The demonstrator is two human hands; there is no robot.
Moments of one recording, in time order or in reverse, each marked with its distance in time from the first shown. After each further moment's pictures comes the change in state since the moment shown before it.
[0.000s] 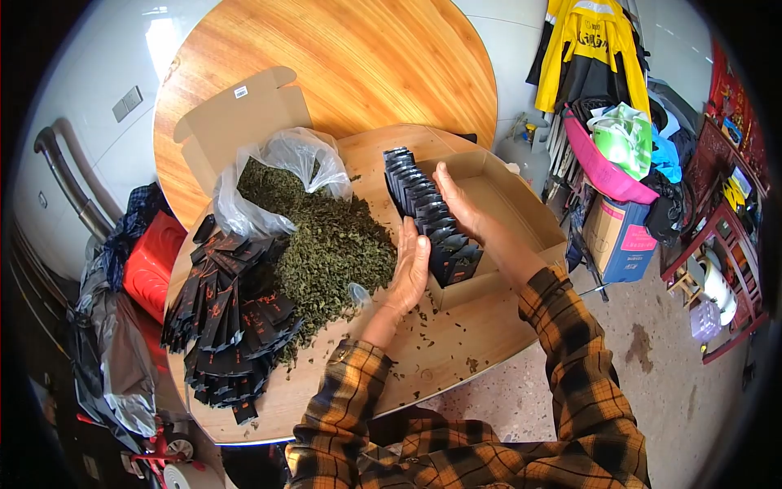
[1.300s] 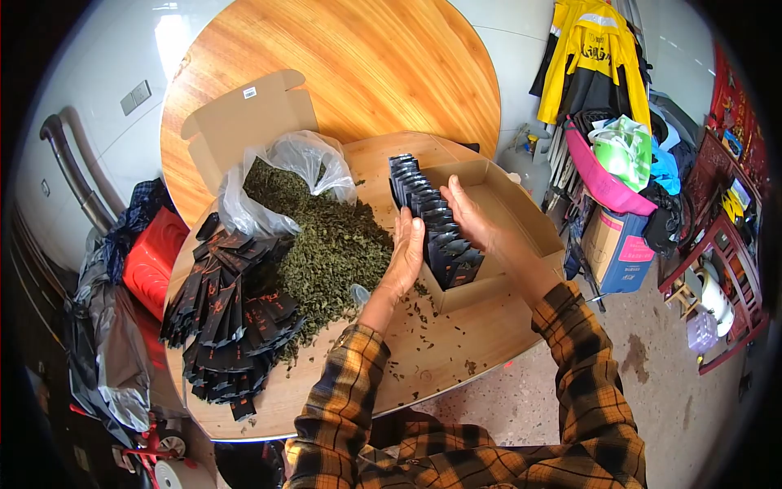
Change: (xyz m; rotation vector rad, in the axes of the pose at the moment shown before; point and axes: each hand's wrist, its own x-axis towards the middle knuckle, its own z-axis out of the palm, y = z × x) left_hand 0.023 0.012 -0.016 -0.070 0.003 -0.048; right_hand -0.034 -0.018 -0.001 -0.034 -0.247 0.071
